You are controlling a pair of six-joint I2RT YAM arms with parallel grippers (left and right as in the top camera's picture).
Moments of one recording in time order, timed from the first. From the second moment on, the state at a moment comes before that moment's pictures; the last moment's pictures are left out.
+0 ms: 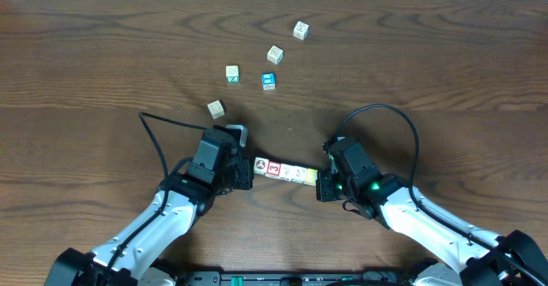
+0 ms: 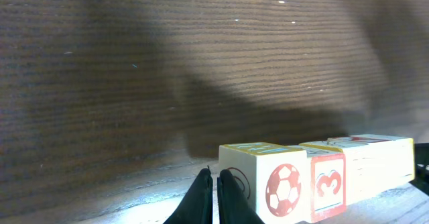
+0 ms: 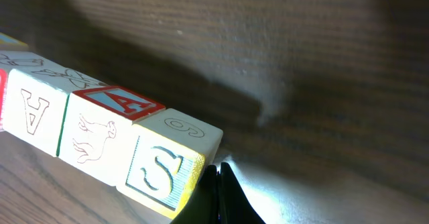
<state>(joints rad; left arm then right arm) -0.44 1.32 0.48 -0.09 0.26 -0.43 0.60 1.40 0.55 -0.21 -0.16 0.53</state>
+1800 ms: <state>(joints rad) -0.43 1.32 0.51 -0.14 0.23 -0.44 0.60 1.40 0.64 -0.27 -0.09 0.54</state>
